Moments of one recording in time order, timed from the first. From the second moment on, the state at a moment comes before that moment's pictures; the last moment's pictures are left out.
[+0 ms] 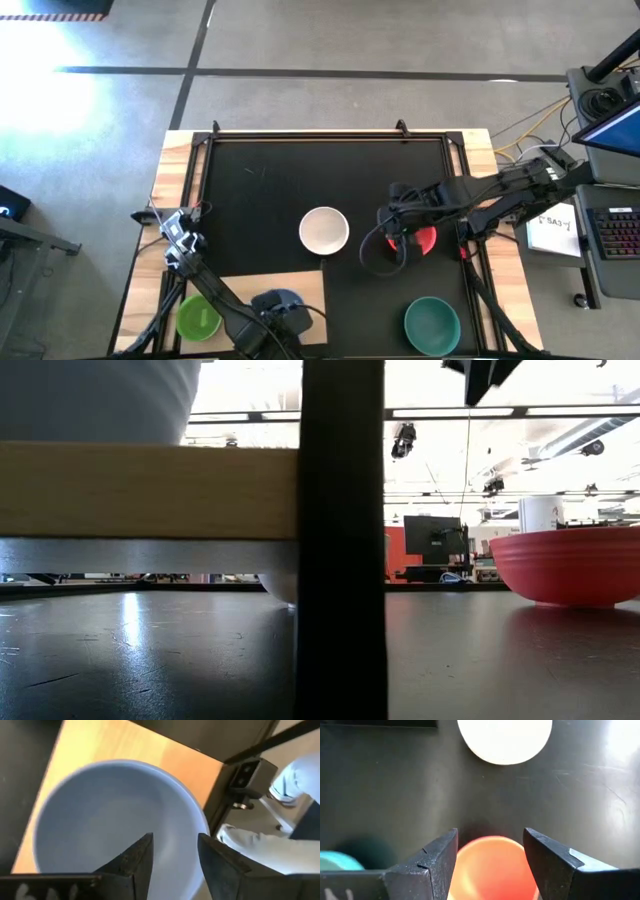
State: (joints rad) left arm -0.74 2.26 2.35 -1.49 -0.20 -1.22; right arm 0.25 1.44 1.50 -1.26 0.13 0.16
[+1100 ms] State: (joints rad) left arm -0.74 2.24 2.35 -1.57 -0.41 -1.17; right arm 0.23 1.64 0.92 -0.07 0.13 -0.29
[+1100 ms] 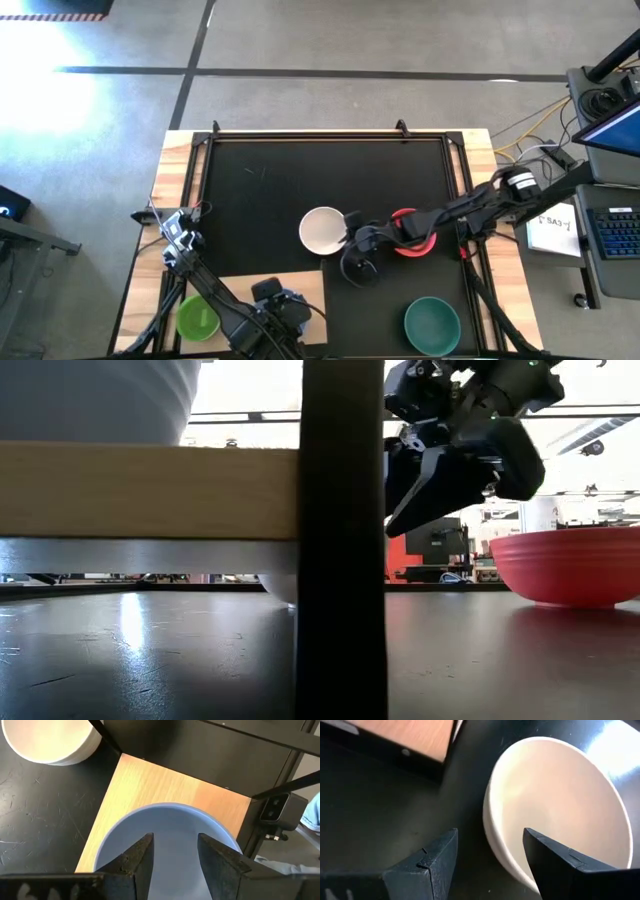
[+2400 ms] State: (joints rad) left arm -0.73 2.22 2.36 -1.57 -0.58 -0.97; right arm 0.20 1.56 1.11 -0.51 0.13 -0.19
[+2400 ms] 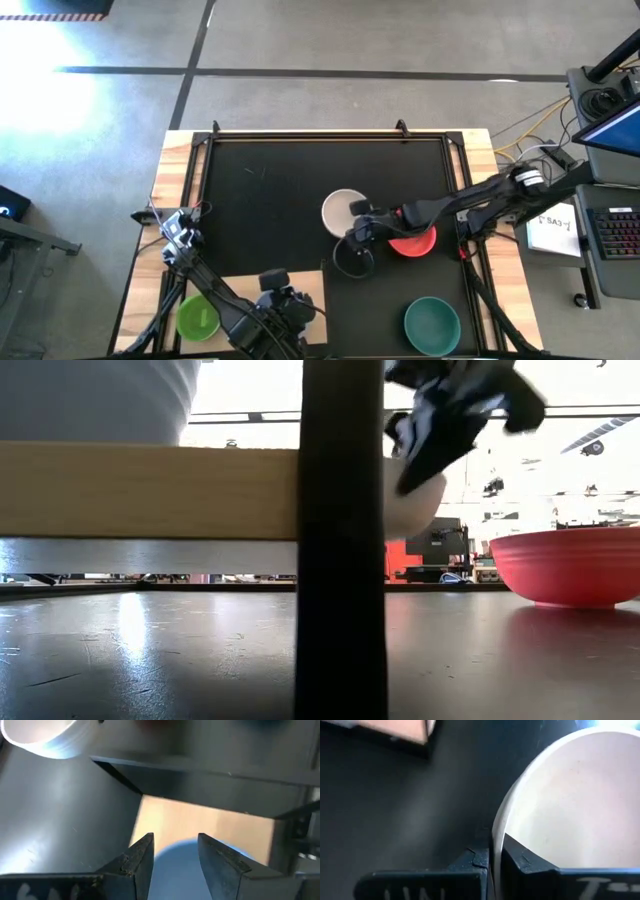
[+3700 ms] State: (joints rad) left arm -0.71 2.20 2.34 -0.68 -0.40 -0.06; right arm 0.67 1.70 1.71 -0.84 -0.45 -0.23
